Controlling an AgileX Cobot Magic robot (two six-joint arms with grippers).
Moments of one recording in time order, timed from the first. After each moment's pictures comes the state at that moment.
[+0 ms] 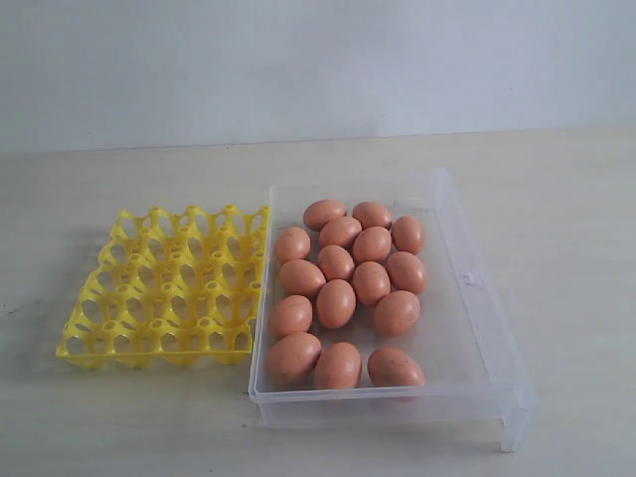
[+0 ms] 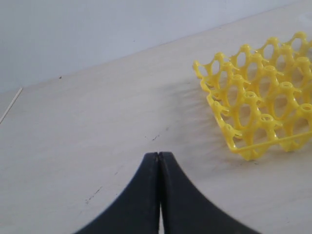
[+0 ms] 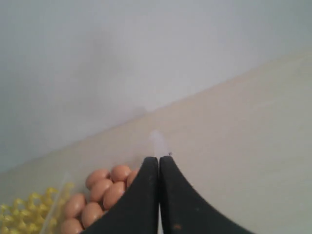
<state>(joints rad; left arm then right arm) -0.02 0.01 0.00 0.03 0.37 0.21 0.06 0.43 -0.39 0.18 0.32 0.21</state>
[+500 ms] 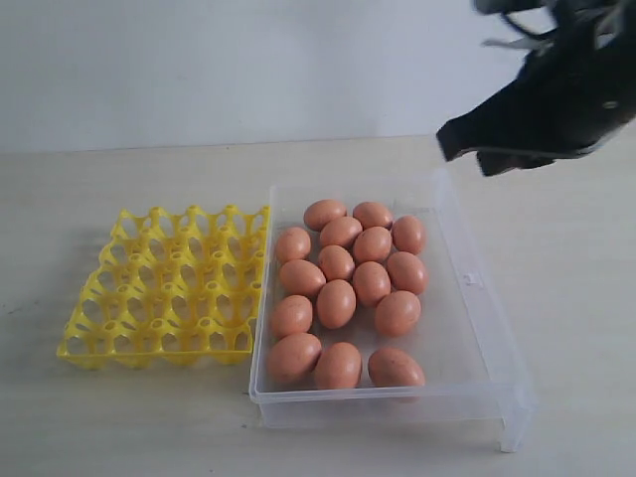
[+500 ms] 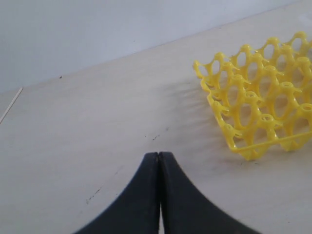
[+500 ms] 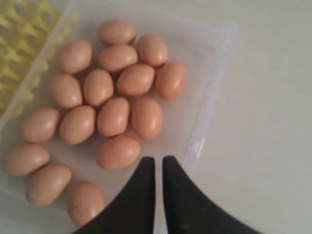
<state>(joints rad) -0.02 0.01 0.00 0.03 0.37 0.21 0.44 1.44 -1.16 -0.04 0.84 0.08</state>
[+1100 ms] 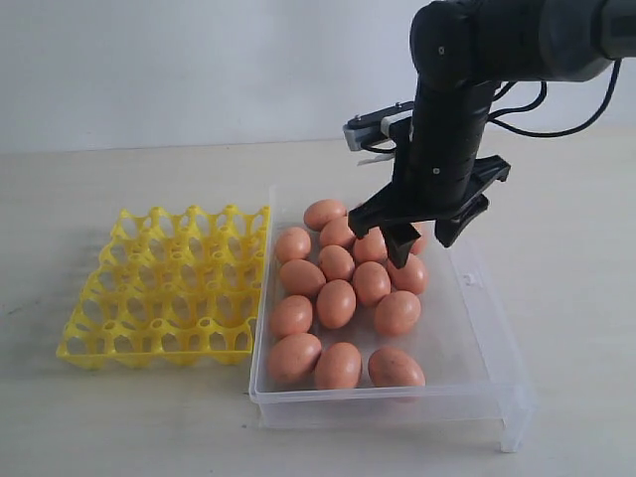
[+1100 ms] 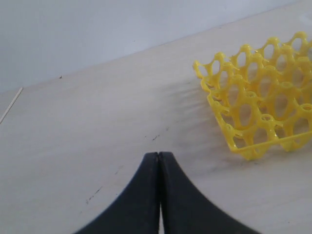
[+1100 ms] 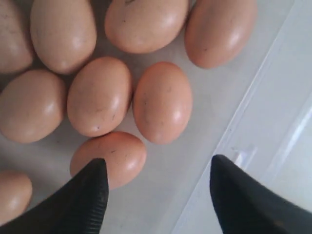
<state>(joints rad) -0.02 0.01 0.00 0.03 0.37 0.21 0.48 2.00 -1.54 -0.06 1.10 0.06</state>
